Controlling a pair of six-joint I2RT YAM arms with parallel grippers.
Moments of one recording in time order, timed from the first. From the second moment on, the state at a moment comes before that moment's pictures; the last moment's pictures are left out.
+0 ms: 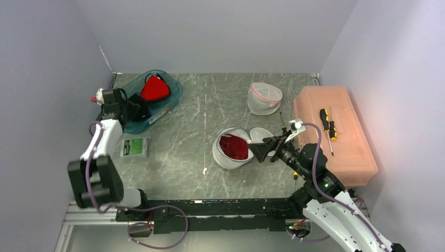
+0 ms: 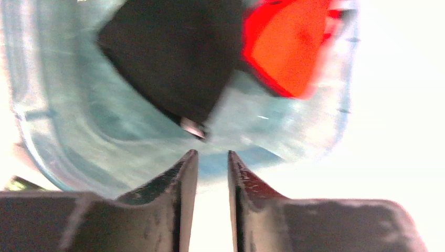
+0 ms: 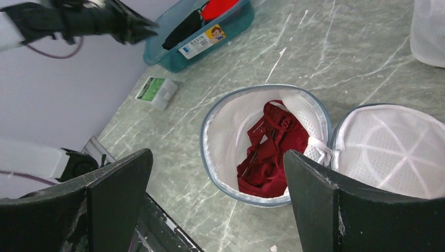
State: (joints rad) left arm 0.24 1.49 0.99 -0.23 -0.04 -0.88; right arm 0.61 0.39 0.53 -0.24 -0.10 0.53
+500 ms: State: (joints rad) left arm -0.74 1.04 0.97 -0.39 -0.23 -0.81; right arm 0.61 0.66 0.56 -0.24 -0.07 0.55
